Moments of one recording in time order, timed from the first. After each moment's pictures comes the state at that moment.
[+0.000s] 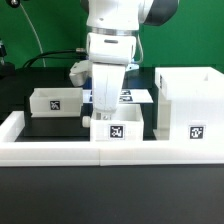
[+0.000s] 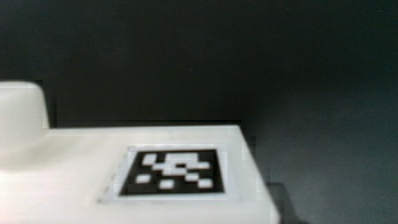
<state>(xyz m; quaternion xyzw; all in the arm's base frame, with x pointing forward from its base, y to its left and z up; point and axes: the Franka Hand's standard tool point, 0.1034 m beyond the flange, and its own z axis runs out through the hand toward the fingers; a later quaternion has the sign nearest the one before) 0.528 -0.041 0.019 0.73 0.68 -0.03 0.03</state>
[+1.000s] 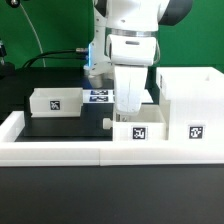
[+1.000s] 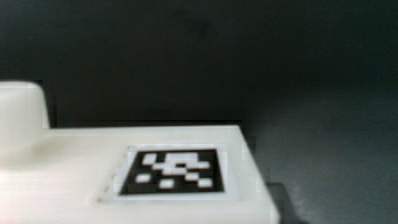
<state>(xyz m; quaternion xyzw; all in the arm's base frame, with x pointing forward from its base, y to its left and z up) 0.533 -0.007 0.018 0.73 0.69 -0.02 0.02</state>
